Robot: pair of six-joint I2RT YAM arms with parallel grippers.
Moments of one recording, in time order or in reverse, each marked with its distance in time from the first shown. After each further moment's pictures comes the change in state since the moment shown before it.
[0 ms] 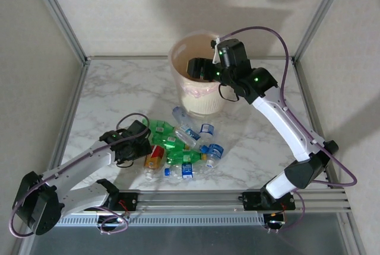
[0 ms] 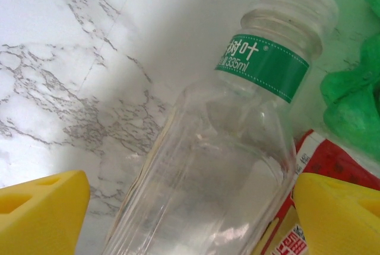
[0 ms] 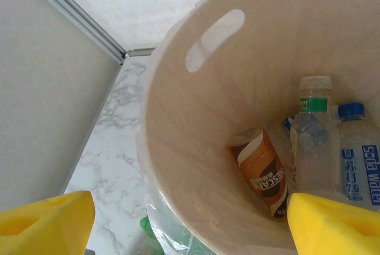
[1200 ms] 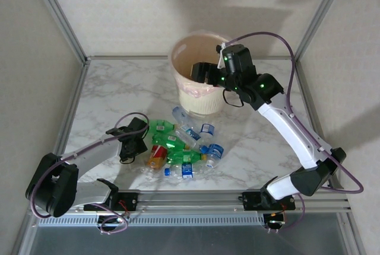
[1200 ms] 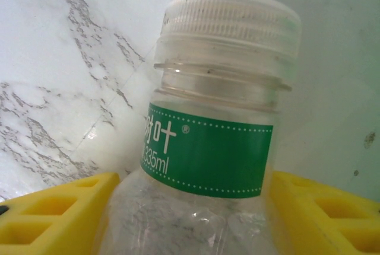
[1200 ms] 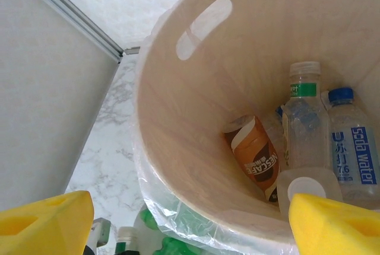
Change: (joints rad) left arm 0.140 0.175 -0.061 0.191 -0.007 -0.003; right arm 0.000 -0.083 -0.083 0.003 0.008 0.027
